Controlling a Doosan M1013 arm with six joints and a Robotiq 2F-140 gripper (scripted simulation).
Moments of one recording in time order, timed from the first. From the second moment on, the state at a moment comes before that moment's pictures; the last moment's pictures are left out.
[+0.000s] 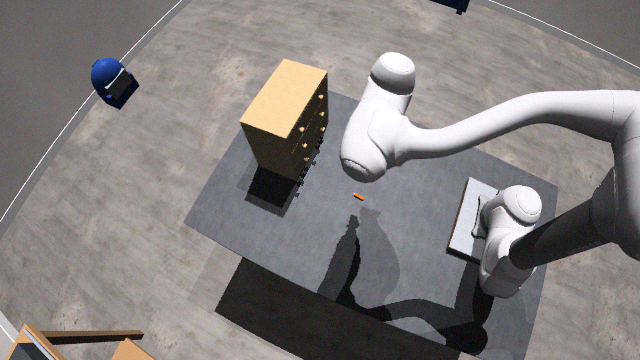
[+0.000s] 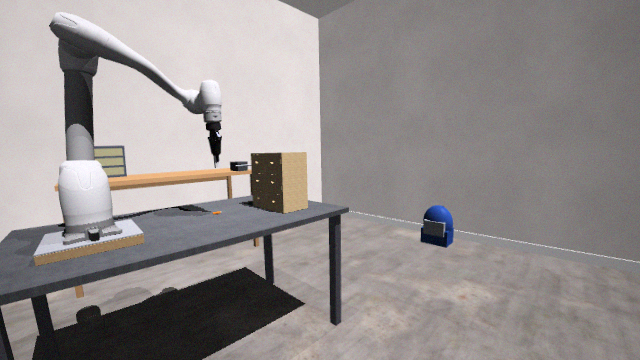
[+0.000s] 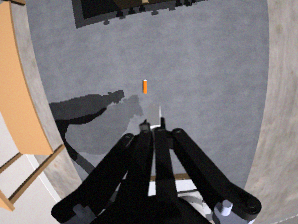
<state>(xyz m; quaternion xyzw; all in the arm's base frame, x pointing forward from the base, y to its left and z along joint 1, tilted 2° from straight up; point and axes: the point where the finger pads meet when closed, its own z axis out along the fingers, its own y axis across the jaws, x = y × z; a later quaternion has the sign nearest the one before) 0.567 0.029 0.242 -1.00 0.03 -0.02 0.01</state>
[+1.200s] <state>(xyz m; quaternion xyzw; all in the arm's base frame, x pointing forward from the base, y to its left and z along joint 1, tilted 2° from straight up) 0.563 0.029 0.247 -1.00 0.03 0.01 0.01</state>
